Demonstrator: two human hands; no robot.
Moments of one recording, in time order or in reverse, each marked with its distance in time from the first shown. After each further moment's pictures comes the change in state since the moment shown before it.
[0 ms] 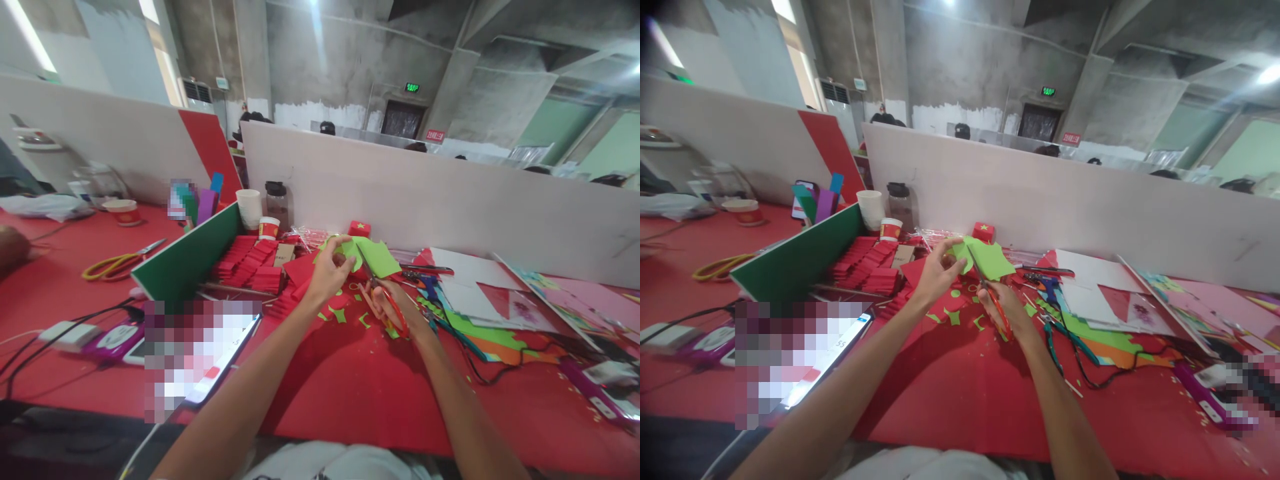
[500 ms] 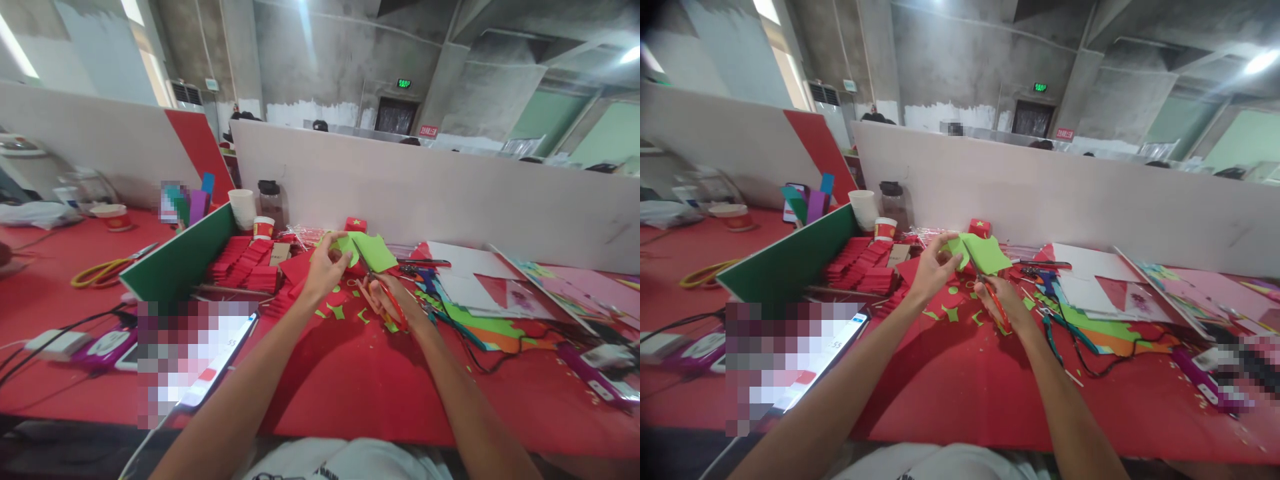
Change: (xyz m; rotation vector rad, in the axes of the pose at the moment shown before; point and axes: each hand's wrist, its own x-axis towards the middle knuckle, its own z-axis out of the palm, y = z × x) left_hand -0.001 0.001 0.000 0.007 -0.002 0.010; right_hand 0.000 0.005 0.001 0.032 0.023 -0.001
